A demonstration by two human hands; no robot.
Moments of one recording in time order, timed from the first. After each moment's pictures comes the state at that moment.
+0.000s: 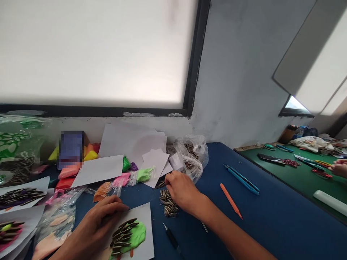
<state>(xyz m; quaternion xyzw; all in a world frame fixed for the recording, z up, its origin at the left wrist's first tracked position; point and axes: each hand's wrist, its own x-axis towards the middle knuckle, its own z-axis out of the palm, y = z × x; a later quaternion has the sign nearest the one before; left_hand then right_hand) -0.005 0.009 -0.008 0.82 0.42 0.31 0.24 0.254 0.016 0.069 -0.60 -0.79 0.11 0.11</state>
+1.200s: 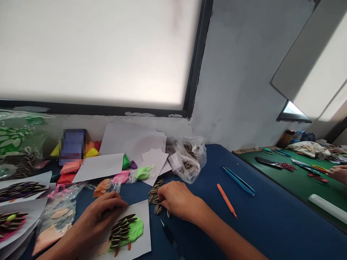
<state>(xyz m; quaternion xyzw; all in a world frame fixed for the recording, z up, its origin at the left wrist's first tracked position) -0.004 0.009 -0.007 0.83 0.41 0.30 0.23 0.241 0.002 0.074 -0.55 -0.82 0.15 -0.01</state>
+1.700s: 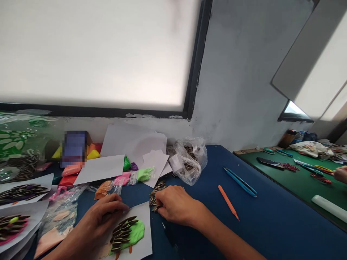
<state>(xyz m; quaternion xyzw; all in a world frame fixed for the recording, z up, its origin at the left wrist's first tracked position) -0.002 0.007 -0.007 0.81 0.43 0.31 0.23 0.238 -0.003 0.077 -0.52 -0.84 0.16 -0.02</state>
